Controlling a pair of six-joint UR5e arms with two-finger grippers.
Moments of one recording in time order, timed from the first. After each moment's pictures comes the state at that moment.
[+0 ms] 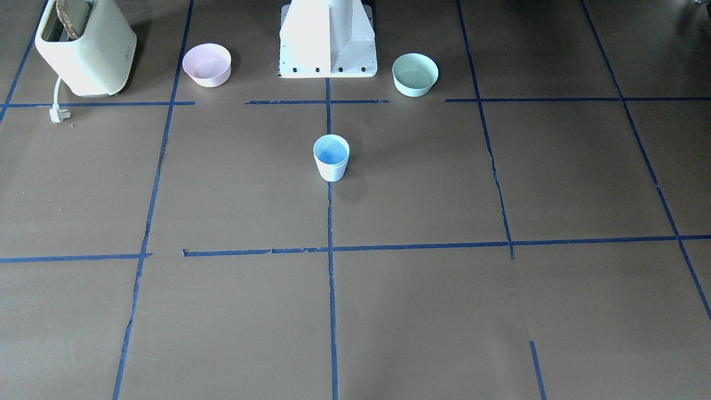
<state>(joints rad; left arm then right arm) -1.58 -1.49 -1.63 -1.55 -2.34 0.17 1.66 -1.62 1.54 -1.55 2.43 -0.20</state>
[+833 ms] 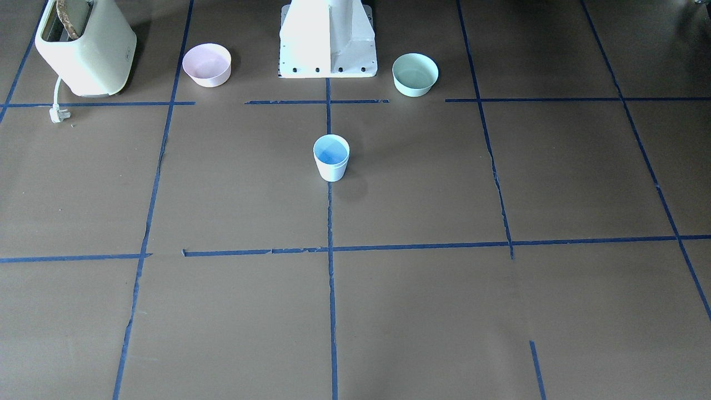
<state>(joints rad) -1.58 -1.49 -1.63 -1.55 -2.34 0.17 1.66 -1.59 1.56 -1.55 2.39 -0.09</state>
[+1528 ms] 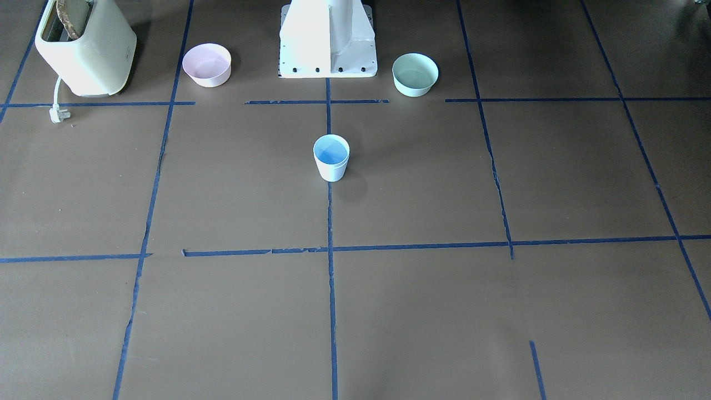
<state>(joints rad) -1.58 -1.49 -1.63 -1.55 -2.34 0.17 1.66 -1.59 1.57 -1.55 2.39 -0.09</state>
